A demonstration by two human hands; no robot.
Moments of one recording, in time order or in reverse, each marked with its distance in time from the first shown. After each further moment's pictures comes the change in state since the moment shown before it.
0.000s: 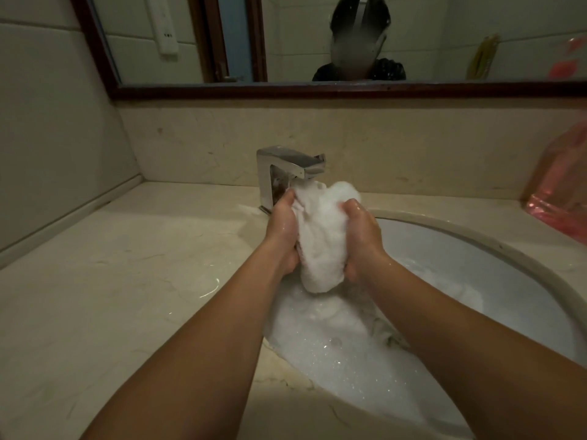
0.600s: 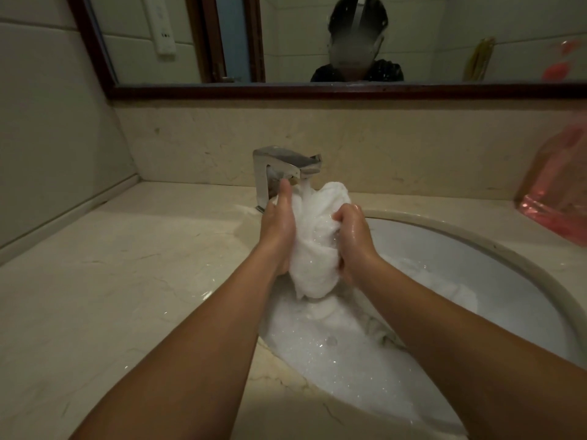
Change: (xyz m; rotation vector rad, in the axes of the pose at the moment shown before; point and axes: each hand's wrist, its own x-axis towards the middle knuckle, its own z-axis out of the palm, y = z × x) left_hand -0.005 -0.003 0.000 0.187 0.194 0.136; right_hand -0.015 -0.003 0.000 -0.106 -0.089 -0.007
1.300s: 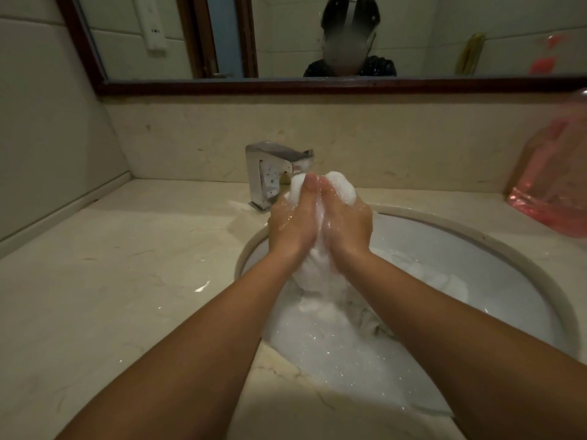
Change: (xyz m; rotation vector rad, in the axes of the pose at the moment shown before) left_hand -0.047 0.004 0.024 0.318 0.070 0.273; right_hand -0.005 -0.003 0.008 -0.112 0.253 -0.304
